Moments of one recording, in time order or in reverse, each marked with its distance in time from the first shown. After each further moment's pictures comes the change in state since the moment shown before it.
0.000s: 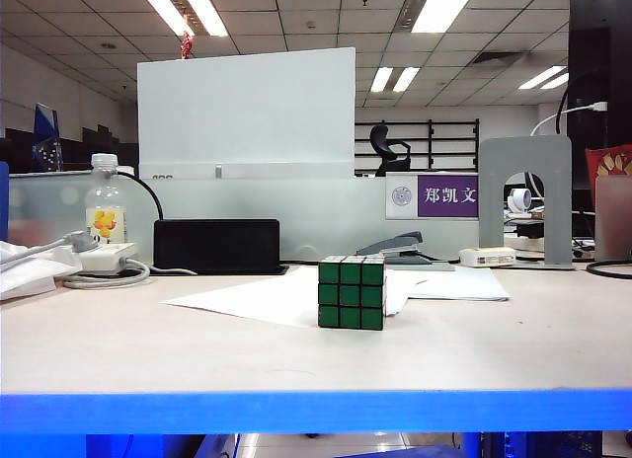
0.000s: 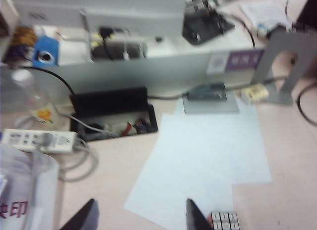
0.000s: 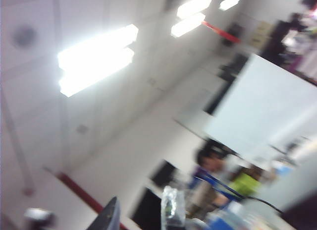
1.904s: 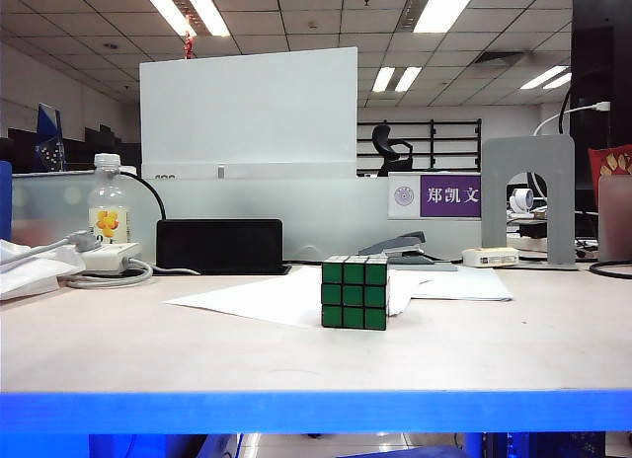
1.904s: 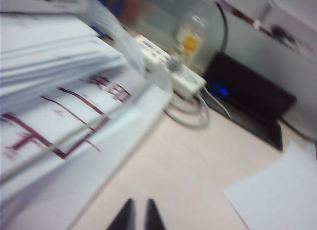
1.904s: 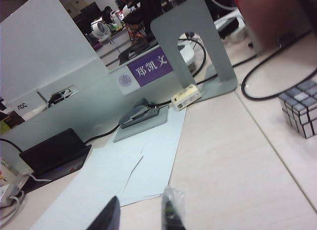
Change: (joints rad) left arm 0.180 -1.168 -2.243 1.236 -0.329 -0.387; right arm 0.005 -0.493 -0.236 -0.983 0.256 -1.105
